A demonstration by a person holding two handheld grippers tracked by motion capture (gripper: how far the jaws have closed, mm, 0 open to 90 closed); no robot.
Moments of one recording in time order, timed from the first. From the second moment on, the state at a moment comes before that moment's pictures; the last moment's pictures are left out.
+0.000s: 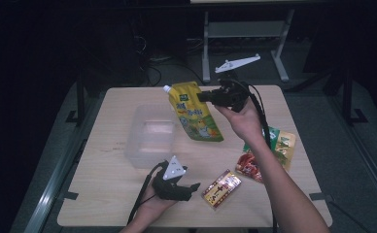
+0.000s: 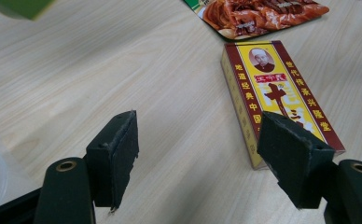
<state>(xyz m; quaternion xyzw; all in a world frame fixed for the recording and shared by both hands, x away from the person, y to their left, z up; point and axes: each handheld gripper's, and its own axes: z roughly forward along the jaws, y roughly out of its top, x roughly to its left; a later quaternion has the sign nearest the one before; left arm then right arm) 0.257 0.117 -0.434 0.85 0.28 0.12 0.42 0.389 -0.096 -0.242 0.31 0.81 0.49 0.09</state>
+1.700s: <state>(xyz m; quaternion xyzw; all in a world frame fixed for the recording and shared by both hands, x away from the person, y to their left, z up) 0.256 0.127 -0.431 0.85 0.28 0.13 0.43 0.419 0.048 -0.297 0.28 0.80 0.52 0.04</state>
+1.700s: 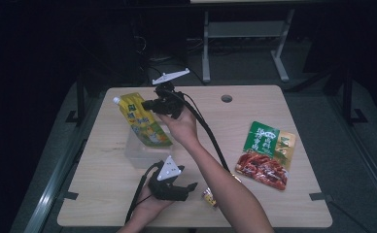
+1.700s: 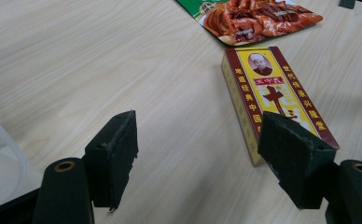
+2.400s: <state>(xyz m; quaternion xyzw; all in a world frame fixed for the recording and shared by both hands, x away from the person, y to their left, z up) 0.253 0.121 -0.434 0.85 0.27 0.12 0.44 0.410 0.031 -0.311 0.29 0.83 0.47 0.07</state>
